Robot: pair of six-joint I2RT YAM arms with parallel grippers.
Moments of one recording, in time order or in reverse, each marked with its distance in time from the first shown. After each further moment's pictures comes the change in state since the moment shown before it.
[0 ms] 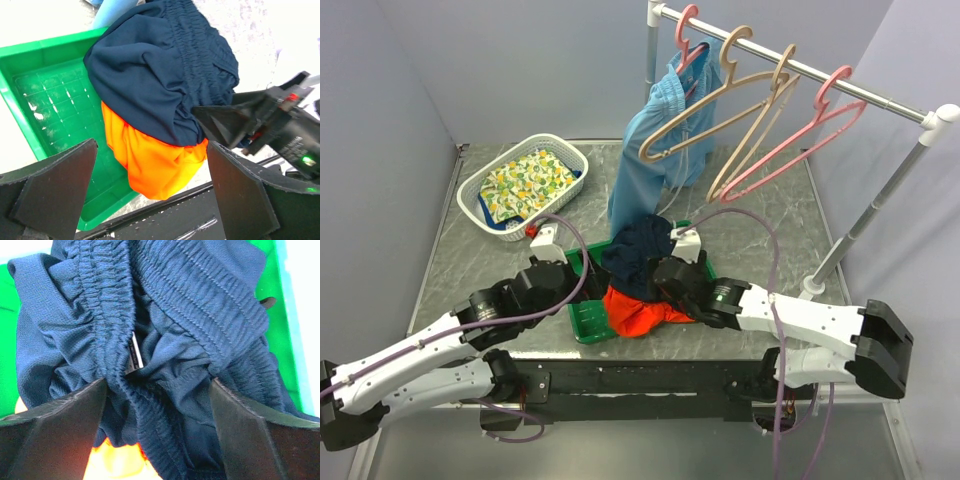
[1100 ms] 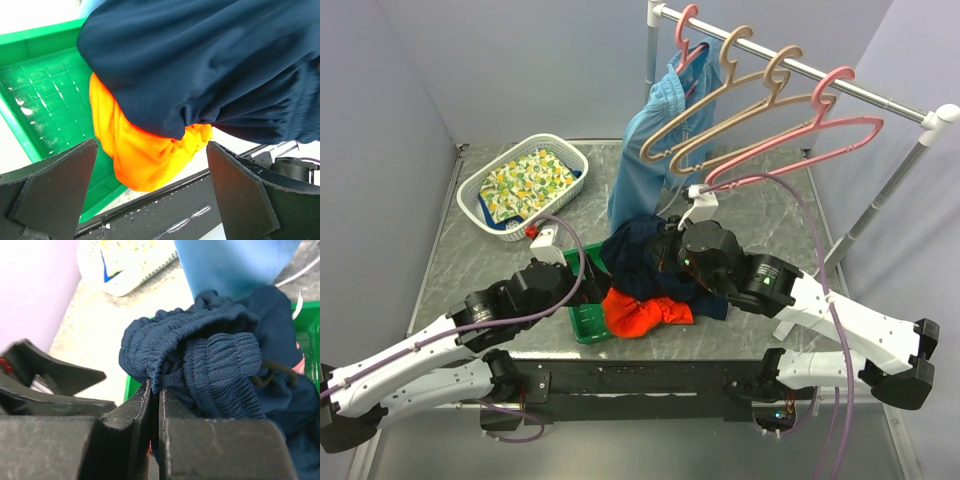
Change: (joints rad) left arm 0.000 -0.025 0.000 -0.010 0.061 -0.005; right arm 0.011 -0.107 0.386 -0.146 -0.169 -0.037
